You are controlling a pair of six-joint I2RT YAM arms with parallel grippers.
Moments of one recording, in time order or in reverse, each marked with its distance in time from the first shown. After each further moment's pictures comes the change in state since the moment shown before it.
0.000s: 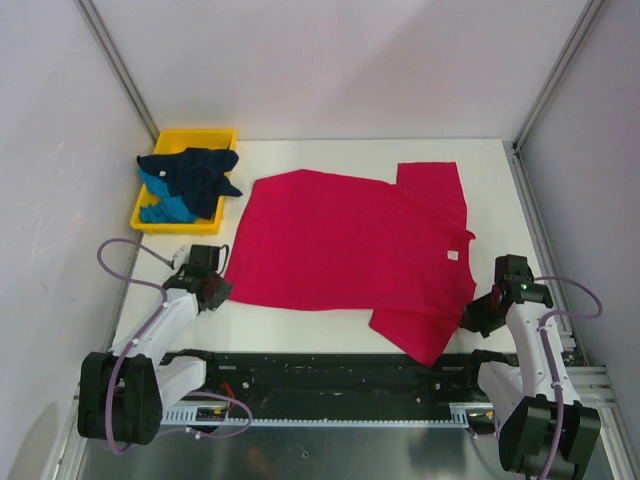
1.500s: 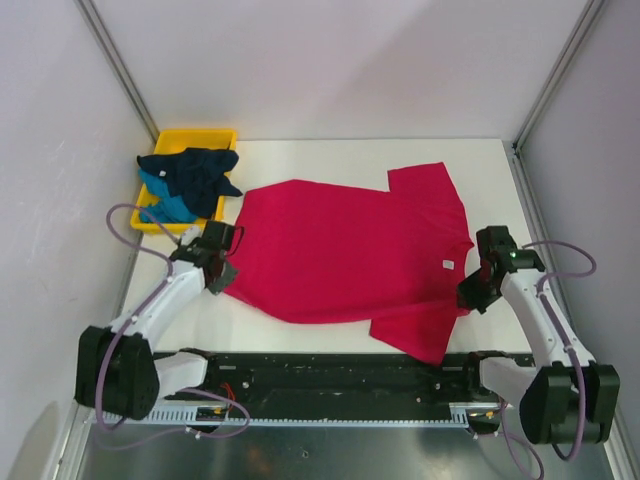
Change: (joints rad) left arm -0.130 0.090 0.228 -0.261 -0.124 -0.049; right arm 0.214 0.174 0.226 -0.075 0.108 0.055
